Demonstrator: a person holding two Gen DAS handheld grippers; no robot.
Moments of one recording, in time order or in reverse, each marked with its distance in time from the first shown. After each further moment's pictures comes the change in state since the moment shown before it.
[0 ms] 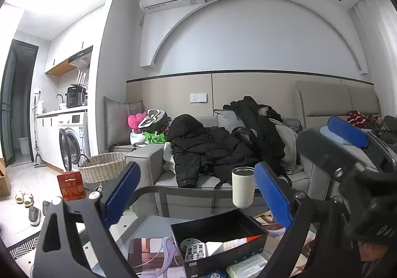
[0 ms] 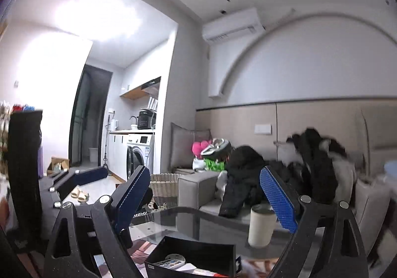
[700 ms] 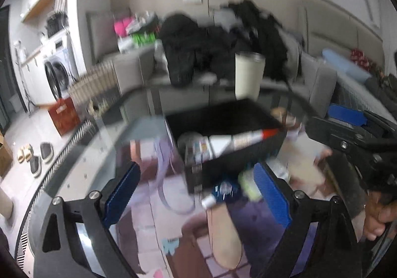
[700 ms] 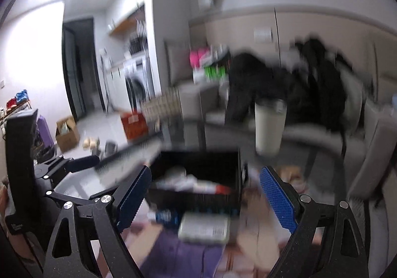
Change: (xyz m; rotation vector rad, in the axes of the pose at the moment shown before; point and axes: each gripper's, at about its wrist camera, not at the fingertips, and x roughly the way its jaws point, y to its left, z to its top) left arm 0.071 0.005 -0.096 0.019 0.648 -0.049; right arm 0.068 -0.035 -0.102 0.196 0.686 0.031
